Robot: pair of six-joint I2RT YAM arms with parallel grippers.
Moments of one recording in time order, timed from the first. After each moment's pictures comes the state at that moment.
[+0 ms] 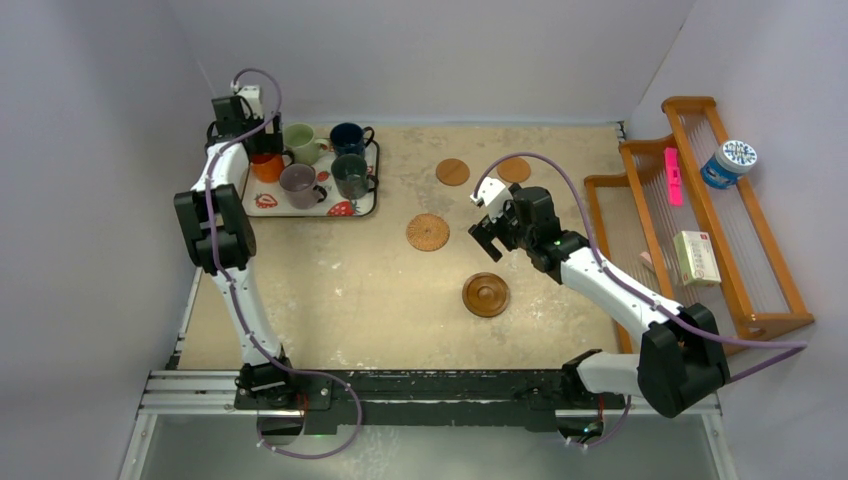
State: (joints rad) left arm 0.23 2.24 1.87 -0.24 0.09 0.15; right arm 0.46 1.27 0.82 -0.18 -0.02 -0.42
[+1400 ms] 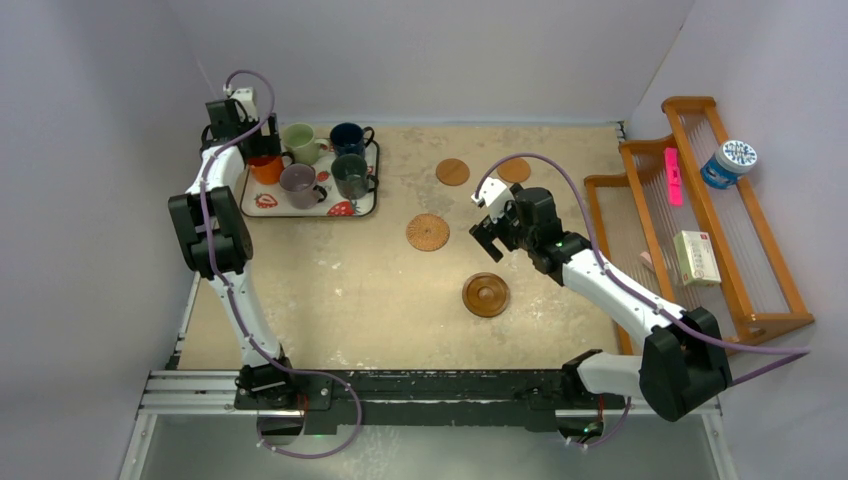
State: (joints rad) left arm 0.26 2.19 1.81 -0.23 0.12 0.08; right arm 0.46 1.26 0.81 -0.18 -0.02 -0.43
